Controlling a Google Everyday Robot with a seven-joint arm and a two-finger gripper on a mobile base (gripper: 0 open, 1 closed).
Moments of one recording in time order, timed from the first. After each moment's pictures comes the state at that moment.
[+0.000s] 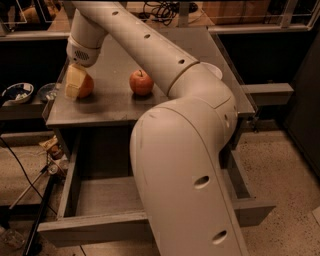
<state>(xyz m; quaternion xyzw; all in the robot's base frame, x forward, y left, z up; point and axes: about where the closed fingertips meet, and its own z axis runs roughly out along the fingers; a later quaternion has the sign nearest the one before) 0.695 0.260 0.864 -0.72 0.65 0.15 0.22</state>
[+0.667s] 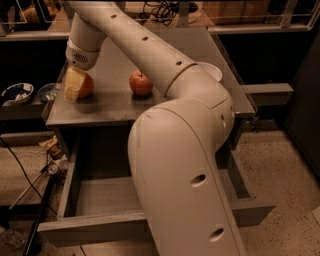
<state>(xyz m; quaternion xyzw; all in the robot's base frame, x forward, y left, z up) 0.694 0.263 0.855 -0.72 0.65 0.16 0.21</state>
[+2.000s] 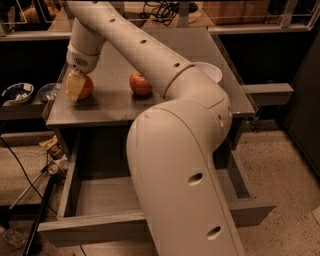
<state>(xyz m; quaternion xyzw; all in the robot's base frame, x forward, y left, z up) 0.693 0.264 0.843 -0.72 0.65 0.16 0.20</state>
